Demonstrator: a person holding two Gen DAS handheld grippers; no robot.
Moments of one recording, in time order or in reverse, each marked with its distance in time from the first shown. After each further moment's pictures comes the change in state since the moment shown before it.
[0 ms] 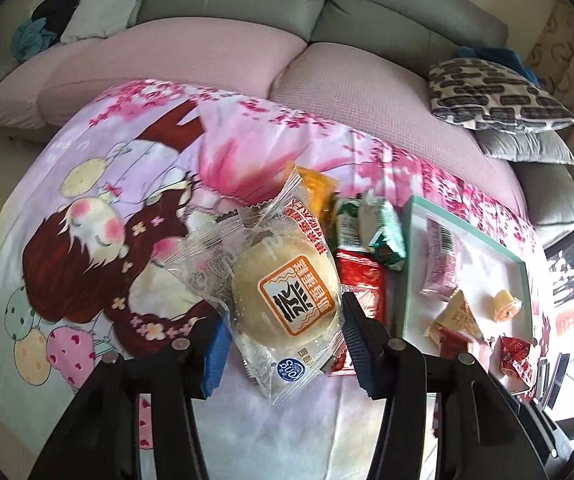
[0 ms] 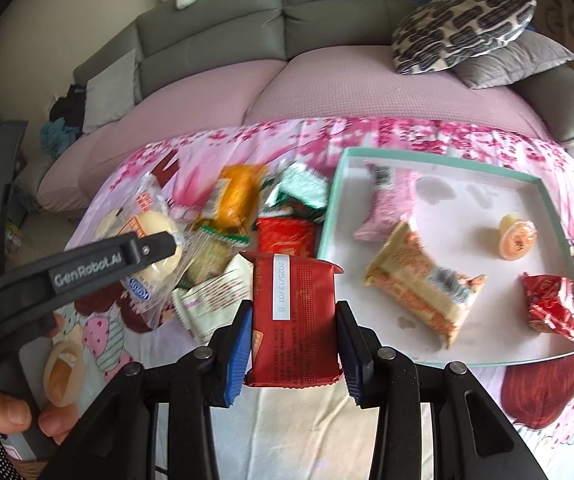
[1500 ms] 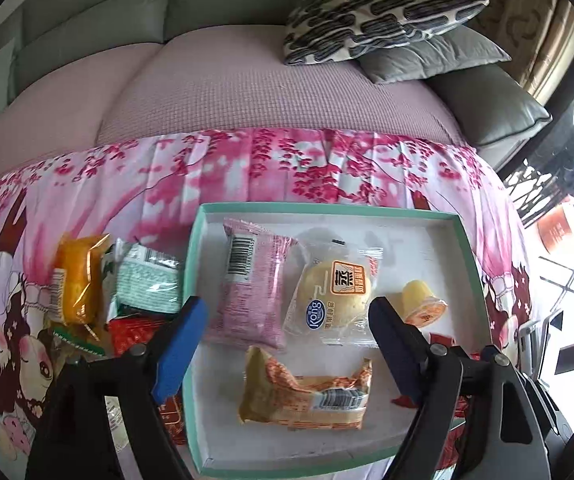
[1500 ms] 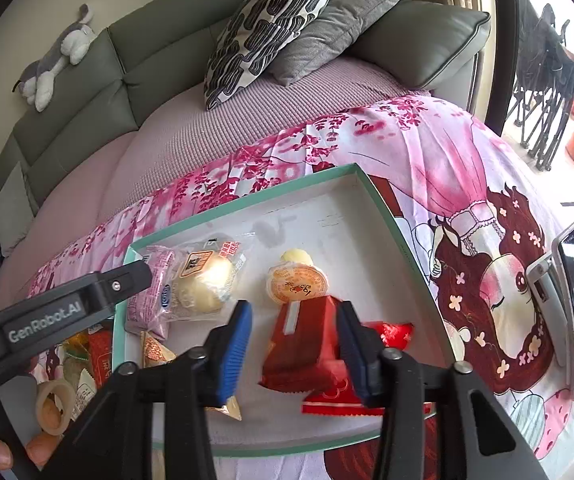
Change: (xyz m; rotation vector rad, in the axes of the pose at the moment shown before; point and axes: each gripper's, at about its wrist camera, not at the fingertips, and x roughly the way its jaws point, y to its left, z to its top) left arm 0.055 -0.197 0.015 0.308 0.071 -0.076; right arm -0.011 -0.189 0.028 0.377 -0.082 -0.206
